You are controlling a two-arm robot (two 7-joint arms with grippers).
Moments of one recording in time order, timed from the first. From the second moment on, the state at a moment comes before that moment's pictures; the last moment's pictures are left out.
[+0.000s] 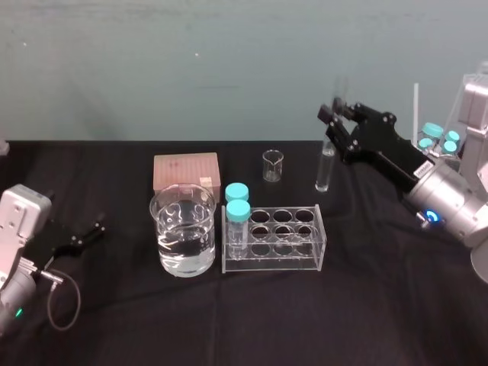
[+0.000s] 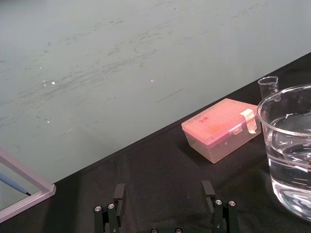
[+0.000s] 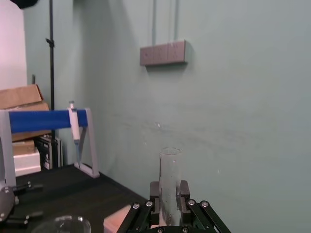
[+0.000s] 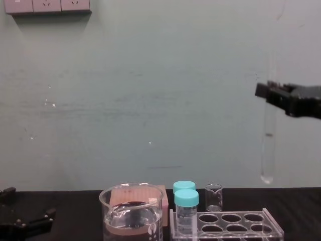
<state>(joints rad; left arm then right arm) -0.20 0.60 0.45 -1.41 -0.25 -0.12 0.03 0.37 0.46 -0.30 -1.42 0.53 -0.17 0.51</state>
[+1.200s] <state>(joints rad) -0.20 0.60 0.45 -1.41 -0.25 -0.12 0.03 0.39 0.41 -0.32 -1.30 0.53 -0.12 0.55</state>
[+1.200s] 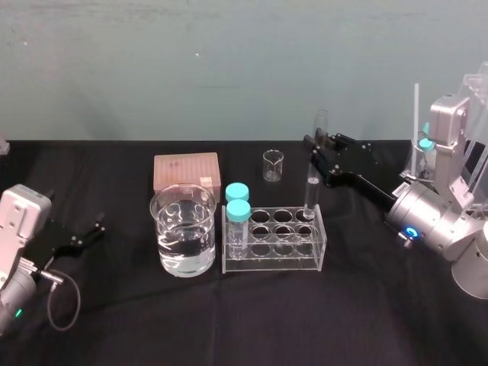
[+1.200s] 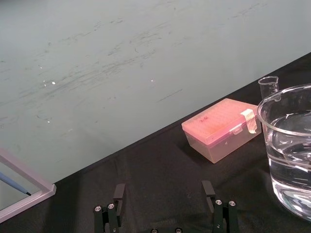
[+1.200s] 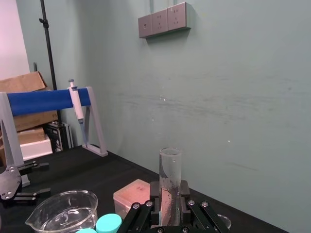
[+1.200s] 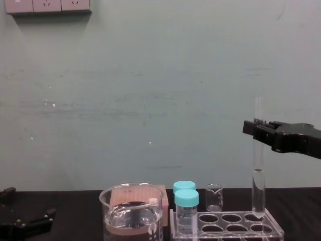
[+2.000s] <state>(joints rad) -0.20 0.60 0.45 -1.41 -0.25 -0.12 0.03 0.44 0.38 -0.35 -1.20 0.51 -0.11 0.58</state>
